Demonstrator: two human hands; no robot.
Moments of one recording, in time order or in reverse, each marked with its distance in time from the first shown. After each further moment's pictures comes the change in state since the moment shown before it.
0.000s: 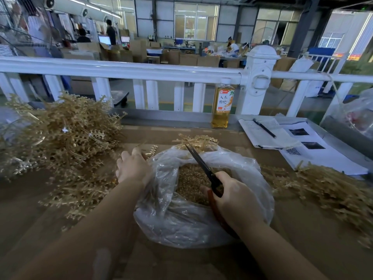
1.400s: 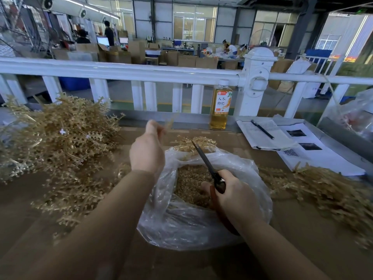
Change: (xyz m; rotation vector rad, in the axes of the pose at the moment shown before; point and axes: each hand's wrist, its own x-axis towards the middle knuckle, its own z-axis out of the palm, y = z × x) left_hand -0.020 0.053 -0.030 -0.319 0.356 0.371; right_hand 0.006 0.004 -0.002 0.083 0.037 0.079
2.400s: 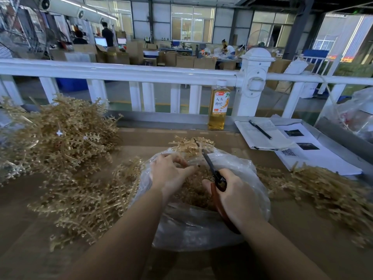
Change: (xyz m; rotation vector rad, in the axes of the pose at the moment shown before) left_hand -0.042 0.011 0.023 -0.289 -0.458 -0.262; right_hand 0.002 0.005 0.002 0.011 0.073 0.001
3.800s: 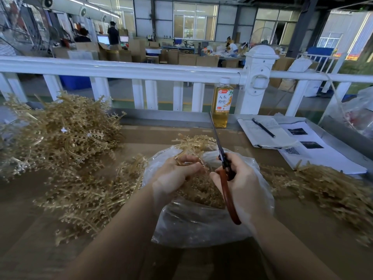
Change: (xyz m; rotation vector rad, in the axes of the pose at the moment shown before) left_hand -0.008 0.001 -0.009 -0.724 -0.382 -0.189; right_hand -0.005 -0.030 -0.024 0.371 0.085 -0.102
